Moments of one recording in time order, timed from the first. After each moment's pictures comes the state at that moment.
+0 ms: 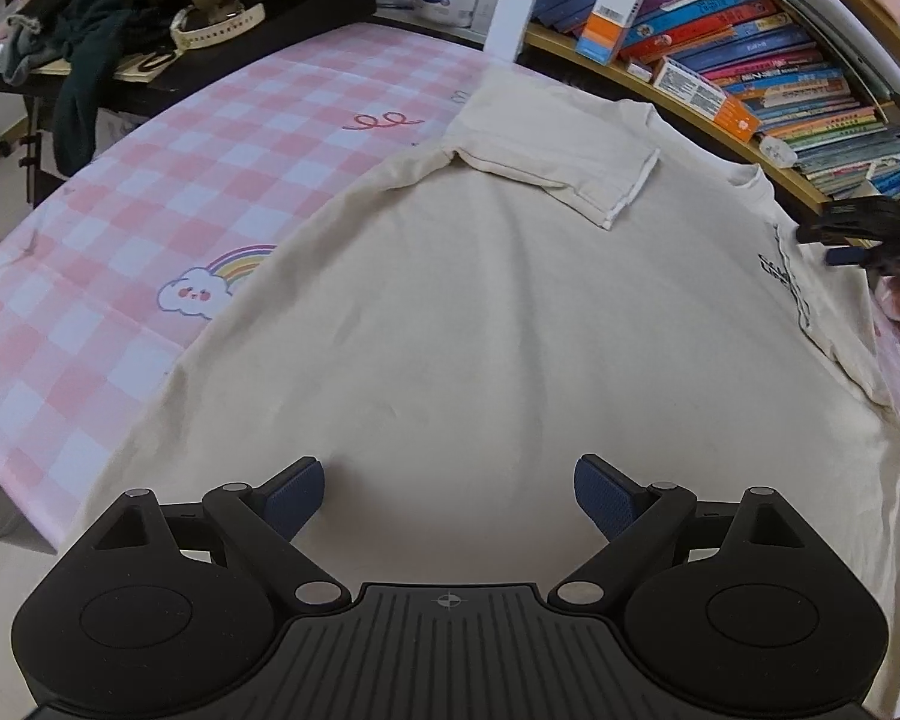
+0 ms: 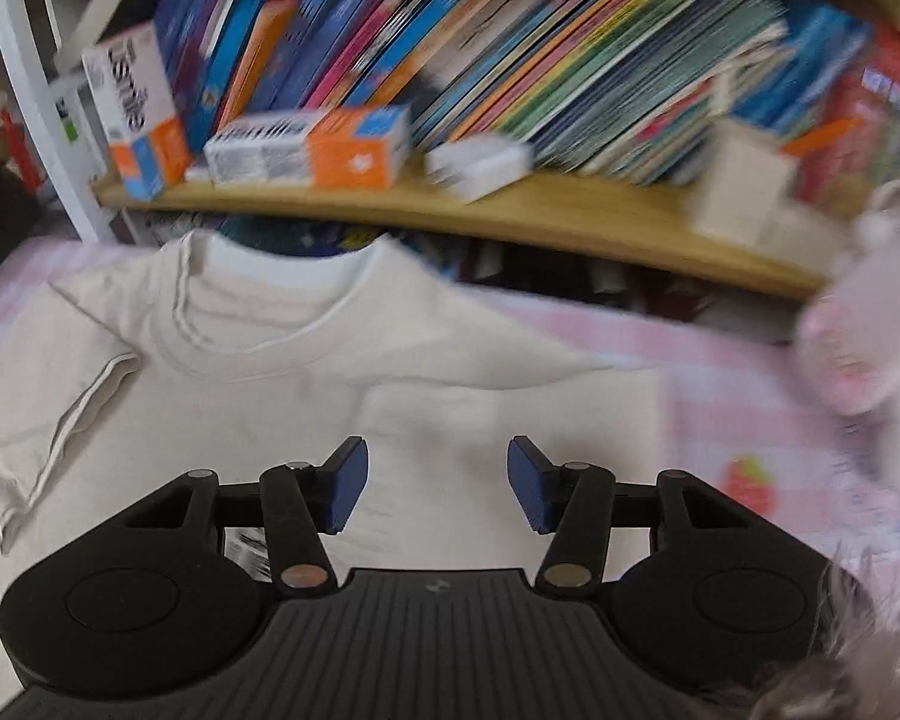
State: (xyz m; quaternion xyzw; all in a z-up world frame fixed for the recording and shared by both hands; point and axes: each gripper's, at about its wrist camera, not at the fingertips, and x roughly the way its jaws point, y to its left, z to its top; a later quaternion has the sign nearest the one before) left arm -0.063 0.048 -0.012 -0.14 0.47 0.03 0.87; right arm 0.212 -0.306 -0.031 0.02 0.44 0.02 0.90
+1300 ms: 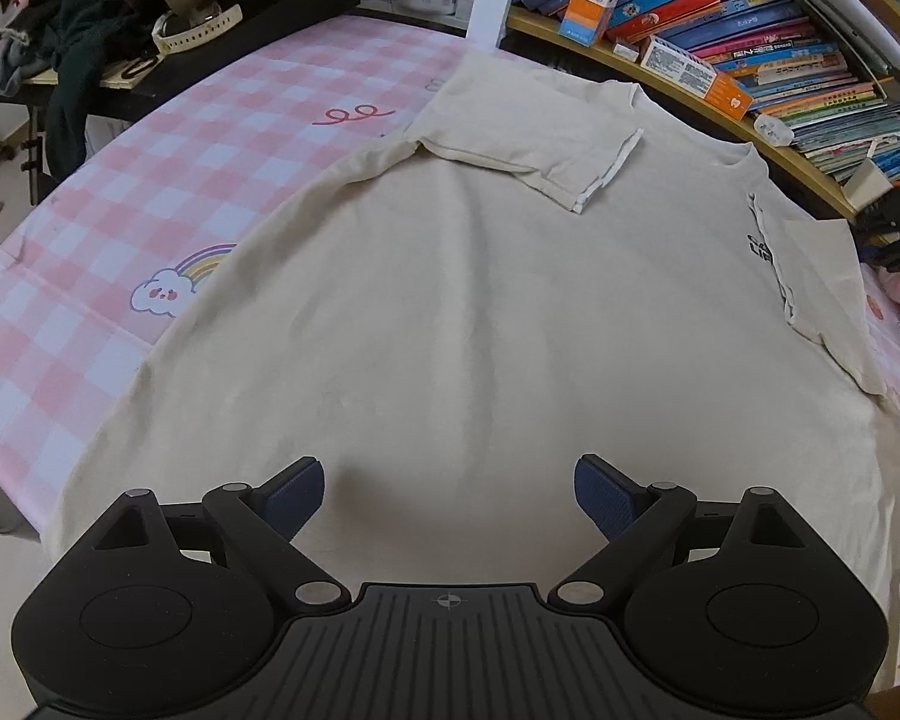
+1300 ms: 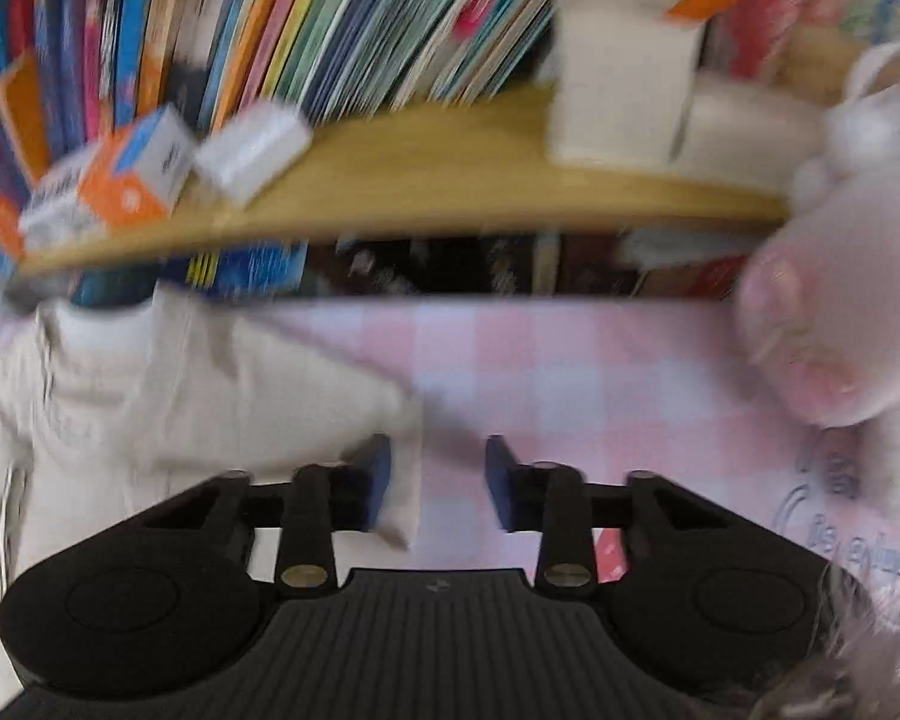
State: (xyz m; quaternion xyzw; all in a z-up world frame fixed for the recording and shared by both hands) left arm -0.058 0.016 -0.005 -0.13 0.48 0.04 0.87; right arm 0.280 -0.423 -0.049 0.11 0.54 0.00 0.83
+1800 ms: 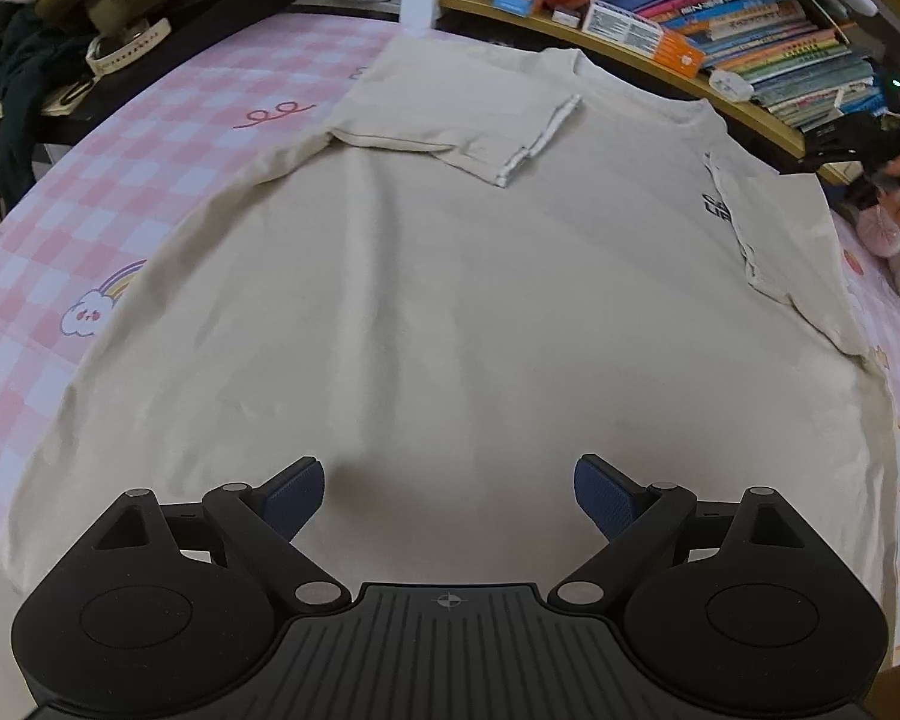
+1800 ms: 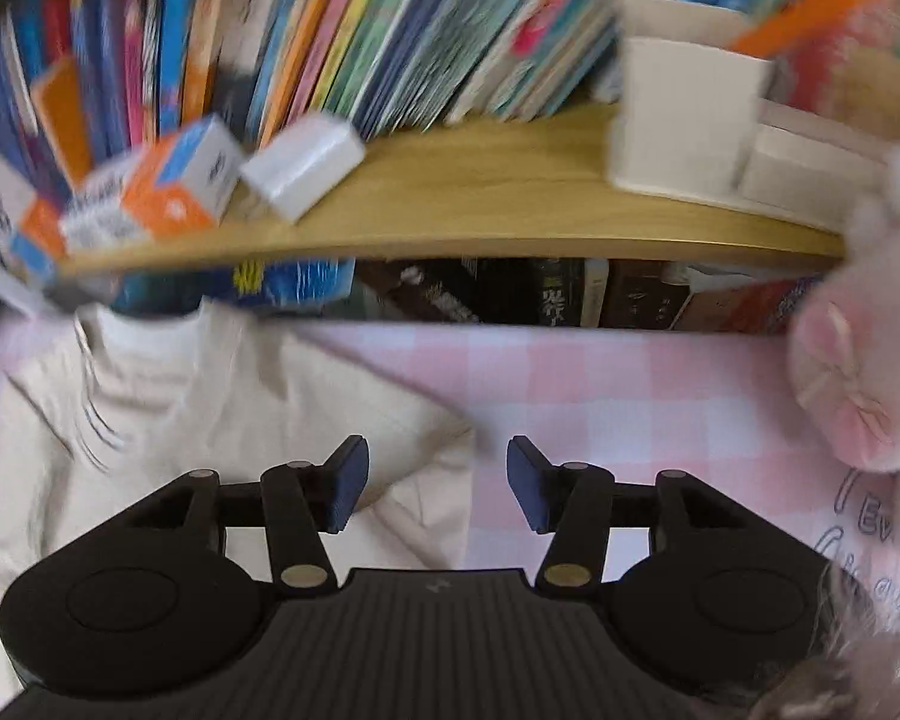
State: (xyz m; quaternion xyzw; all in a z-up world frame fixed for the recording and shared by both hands) left arm -0.045 -0.023 -0.005 -0.09 0.50 0.01 0.86; right arm 0.290 -0.404 -0.040 0.10 0.54 0.04 0.83
